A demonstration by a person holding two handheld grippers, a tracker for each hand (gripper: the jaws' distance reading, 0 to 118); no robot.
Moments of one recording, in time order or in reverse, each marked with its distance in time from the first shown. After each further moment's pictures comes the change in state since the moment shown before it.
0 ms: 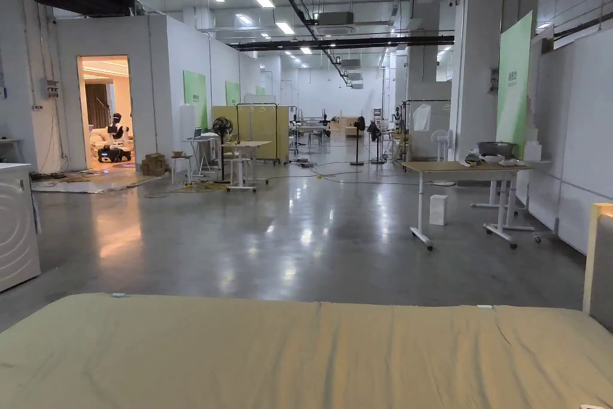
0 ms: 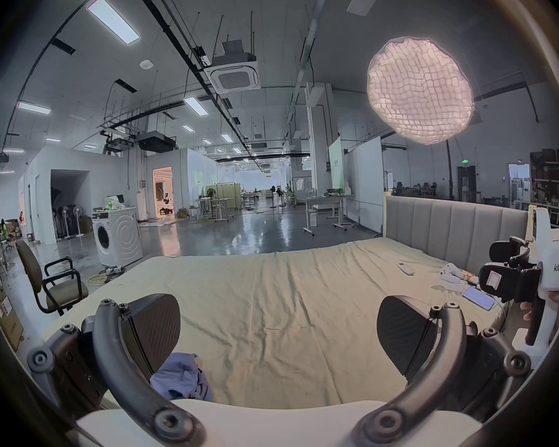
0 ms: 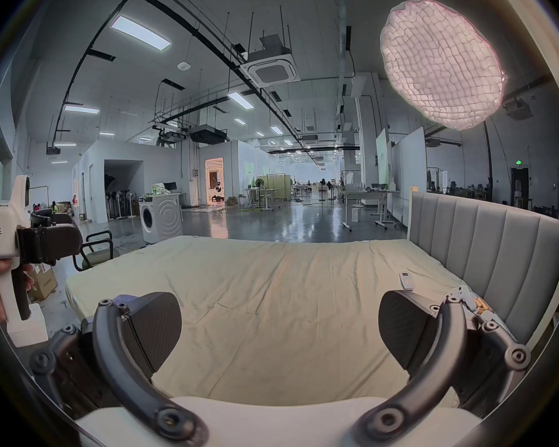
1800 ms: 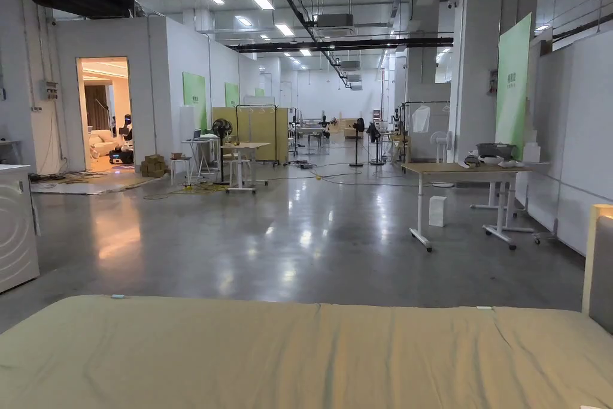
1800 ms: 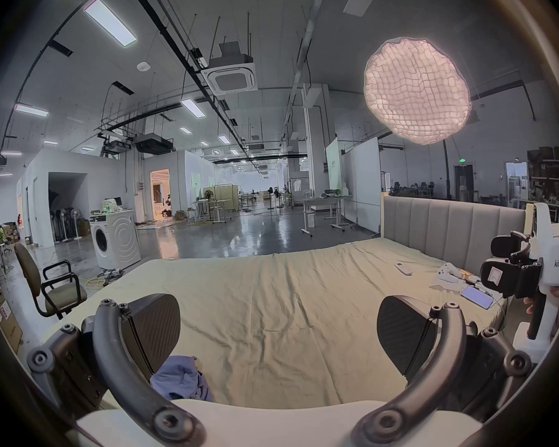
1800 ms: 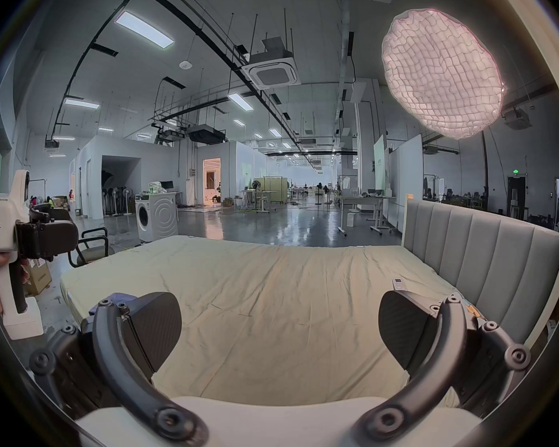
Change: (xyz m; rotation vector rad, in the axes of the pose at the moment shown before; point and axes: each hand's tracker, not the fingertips) left arm -0.002 0.000 0.001 0.007 -0.011 -0.008; right arm 0.001 0.005 0.006 0.022 -0.022 0.043
